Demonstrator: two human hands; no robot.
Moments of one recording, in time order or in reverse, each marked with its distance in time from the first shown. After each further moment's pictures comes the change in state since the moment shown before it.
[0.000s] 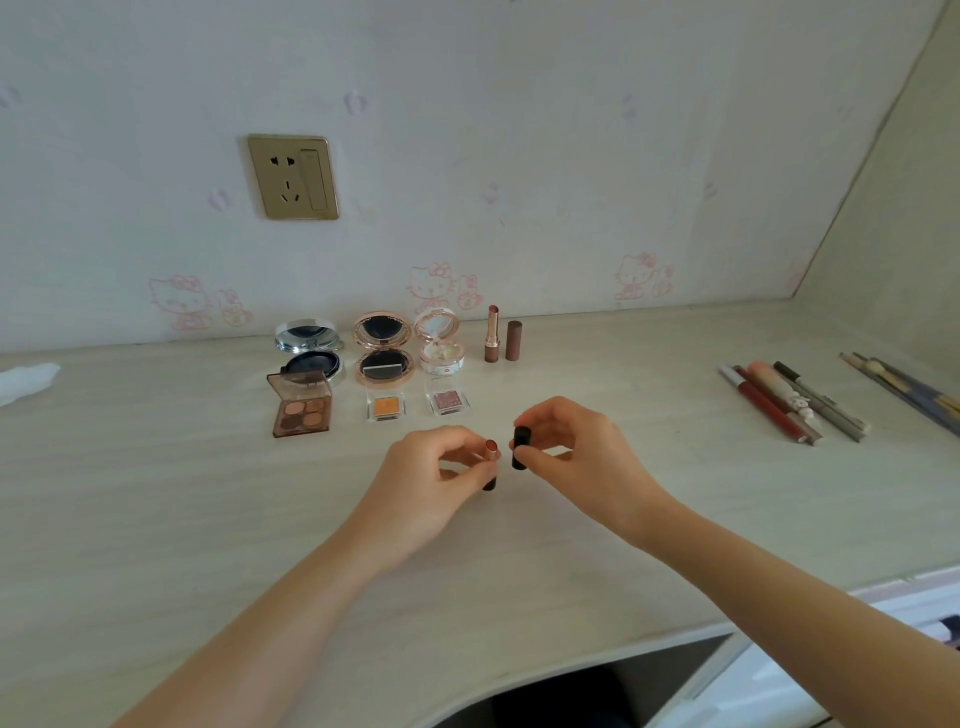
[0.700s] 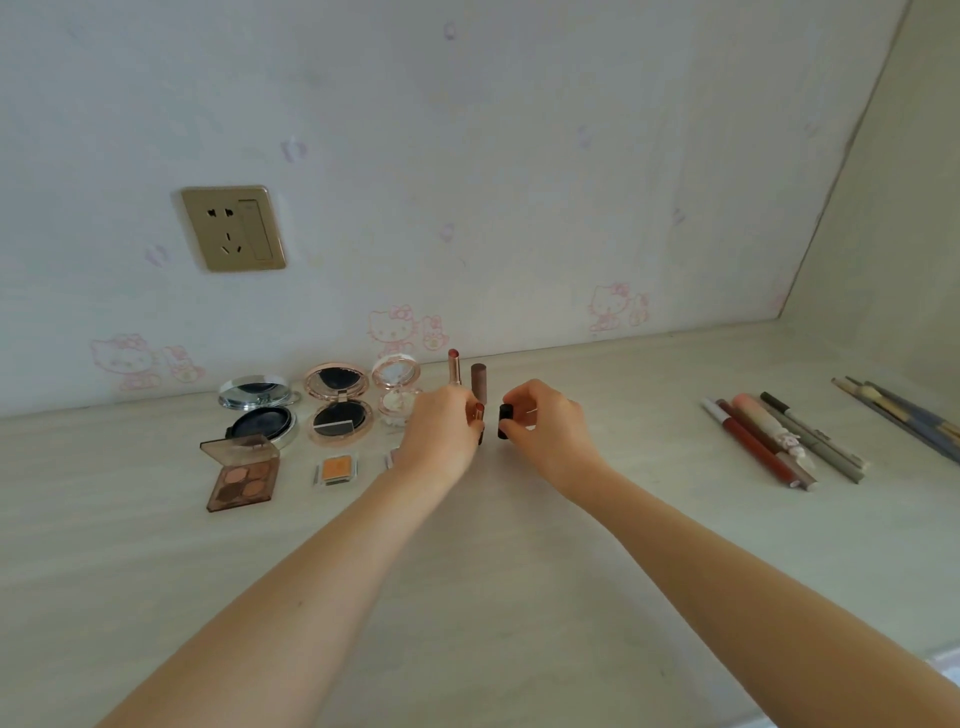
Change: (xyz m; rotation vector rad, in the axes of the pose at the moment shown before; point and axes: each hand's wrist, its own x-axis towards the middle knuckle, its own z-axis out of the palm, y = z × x) left_hand 0.136 0.006 0.048 0.492 0.153 -0.048; right_hand 0.107 0.044 -0.015 -0.087 0.190 0.032
